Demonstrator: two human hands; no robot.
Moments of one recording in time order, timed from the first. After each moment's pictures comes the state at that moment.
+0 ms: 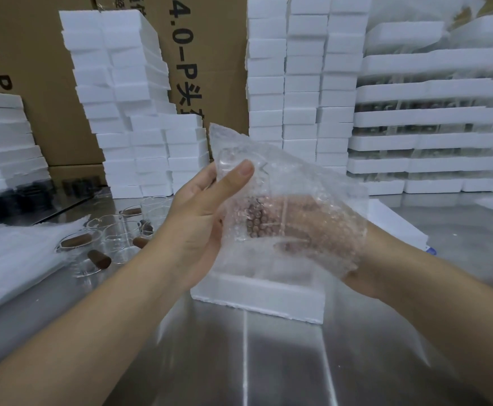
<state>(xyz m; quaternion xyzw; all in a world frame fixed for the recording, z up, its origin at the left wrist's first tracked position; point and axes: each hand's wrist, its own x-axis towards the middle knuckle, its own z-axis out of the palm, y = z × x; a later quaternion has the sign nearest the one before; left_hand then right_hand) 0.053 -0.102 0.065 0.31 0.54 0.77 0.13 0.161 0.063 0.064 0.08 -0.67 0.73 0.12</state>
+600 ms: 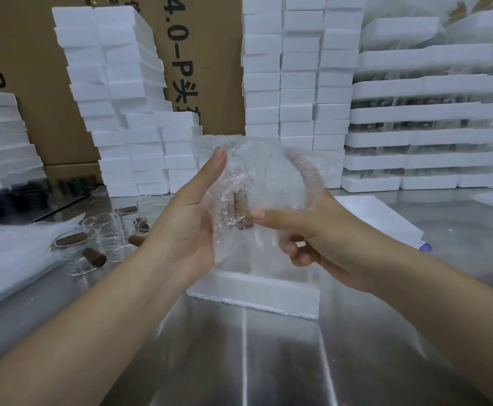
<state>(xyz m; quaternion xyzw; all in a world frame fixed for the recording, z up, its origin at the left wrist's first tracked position) 0.059 -0.104 0.065 0.27 0.50 0.79 0.24 0.143 0.066 0.062 0.06 -0.72 0.68 0.13</state>
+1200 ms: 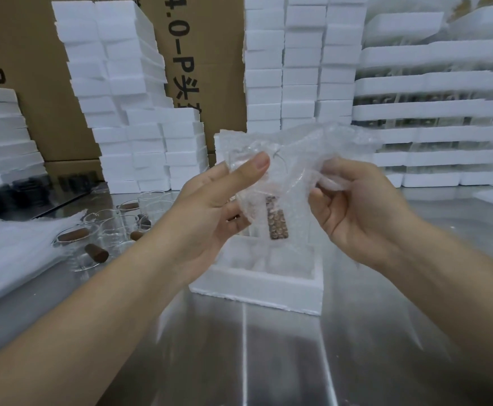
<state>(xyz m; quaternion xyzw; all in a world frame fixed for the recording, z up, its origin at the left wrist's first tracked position) 0.062 -0.101 0.069 0.32 0.59 0.72 0.14 0.141 0.090 0.079 0.01 -0.44 0.89 0.16</state>
